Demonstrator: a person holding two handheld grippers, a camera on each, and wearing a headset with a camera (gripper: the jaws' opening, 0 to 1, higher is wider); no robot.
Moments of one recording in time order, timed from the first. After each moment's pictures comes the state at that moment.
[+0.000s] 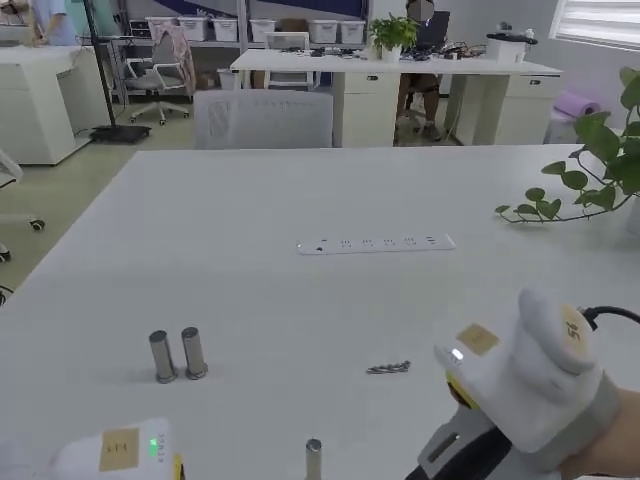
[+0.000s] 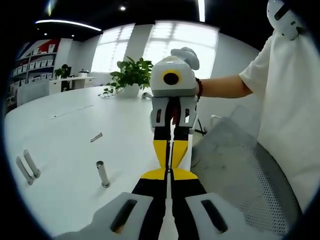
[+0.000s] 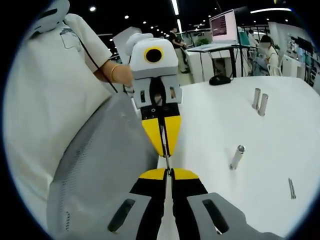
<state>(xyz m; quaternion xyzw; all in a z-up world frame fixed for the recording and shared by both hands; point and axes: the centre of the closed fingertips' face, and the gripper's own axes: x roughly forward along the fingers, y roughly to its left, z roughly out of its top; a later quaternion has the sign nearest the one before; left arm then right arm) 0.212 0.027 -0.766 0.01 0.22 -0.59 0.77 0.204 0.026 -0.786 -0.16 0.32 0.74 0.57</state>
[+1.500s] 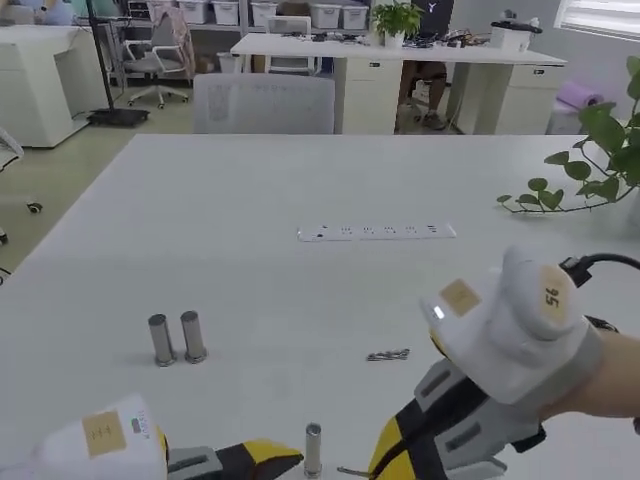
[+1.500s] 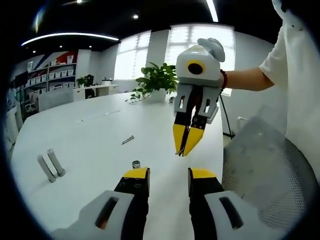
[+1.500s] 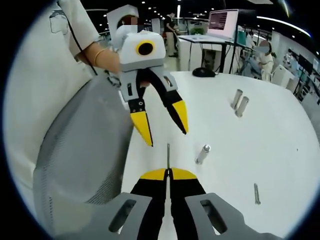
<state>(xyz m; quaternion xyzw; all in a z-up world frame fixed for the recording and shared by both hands) 0.261 0.053 -0.780 0.03 0.19 -0.49 0.85 0.252 0.017 -0.788 -0.29 0.31 0.67 0.60</state>
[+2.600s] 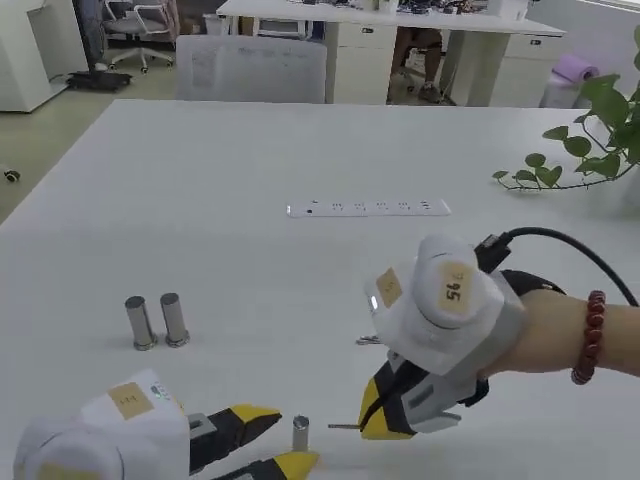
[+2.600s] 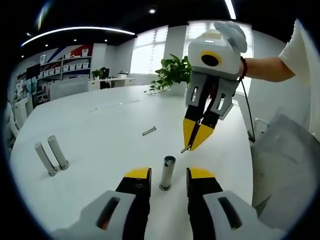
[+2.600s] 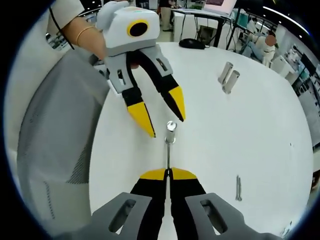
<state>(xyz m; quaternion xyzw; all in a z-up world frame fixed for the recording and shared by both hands) 0.313 0.053 -0.821 0.02 0.22 -0.43 0.88 0.309 0.005 -0.827 -0.39 0.36 0.62 0.58</state>
